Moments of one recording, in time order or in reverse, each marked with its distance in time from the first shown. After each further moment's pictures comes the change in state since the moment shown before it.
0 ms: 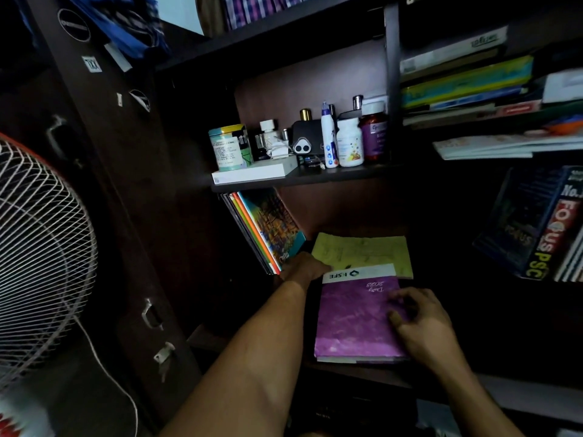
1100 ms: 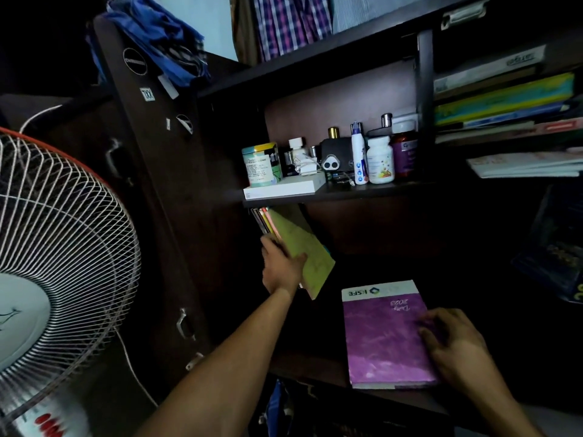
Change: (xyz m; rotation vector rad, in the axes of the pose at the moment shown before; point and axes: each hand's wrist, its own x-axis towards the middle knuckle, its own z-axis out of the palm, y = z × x) left_hand -0.040 -0.048 -0.080 -0.443 0.682 0.171; right_hand 0.000 0.000 0.006 -0.150 0.011 -0.092
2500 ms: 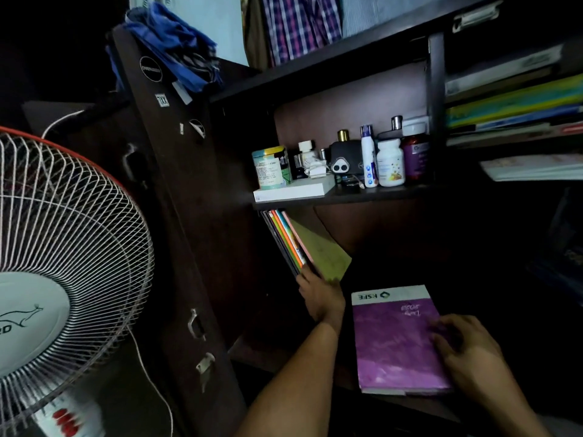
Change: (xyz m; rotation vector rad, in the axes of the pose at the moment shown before) left_hand -0.047 -0.029 0.078 0.053 0.019 -0.101; right_hand -0.004 -0.007 -0.005 0.038 -0.003 0.043
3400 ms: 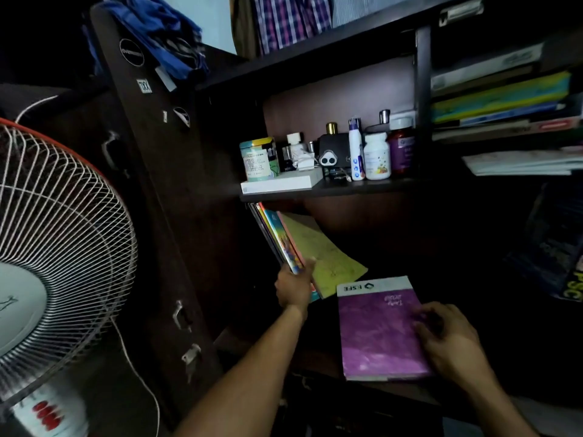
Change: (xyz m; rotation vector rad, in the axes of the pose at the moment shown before) left_hand 0.016 -0.009 -0.035 -0.266 -0.067 -0.126; right_hand 0.005 0.005 0.001 0.099 0.012 0.002
